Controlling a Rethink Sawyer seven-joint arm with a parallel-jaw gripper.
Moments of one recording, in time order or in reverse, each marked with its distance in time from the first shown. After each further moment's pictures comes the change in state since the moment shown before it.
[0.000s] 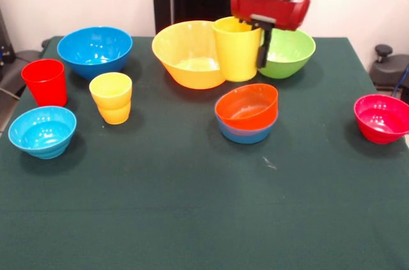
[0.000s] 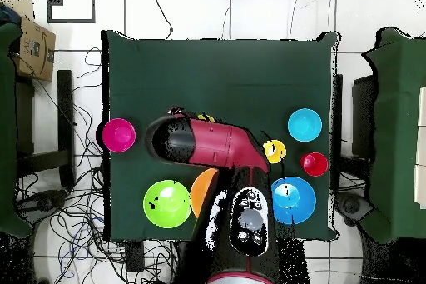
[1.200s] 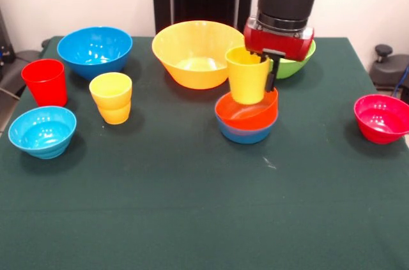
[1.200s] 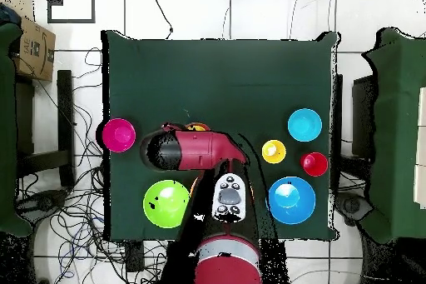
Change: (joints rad) arm 0.033 0.111 0.034 0.015 -0.092 -0.096 0.000
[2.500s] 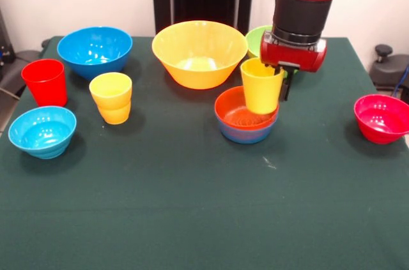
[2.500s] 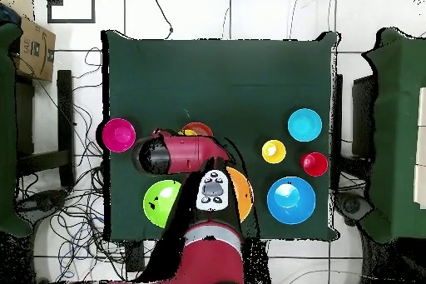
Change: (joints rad) arm 0.045 0.069 0.001 0.001 0.000 -0.066 0.000
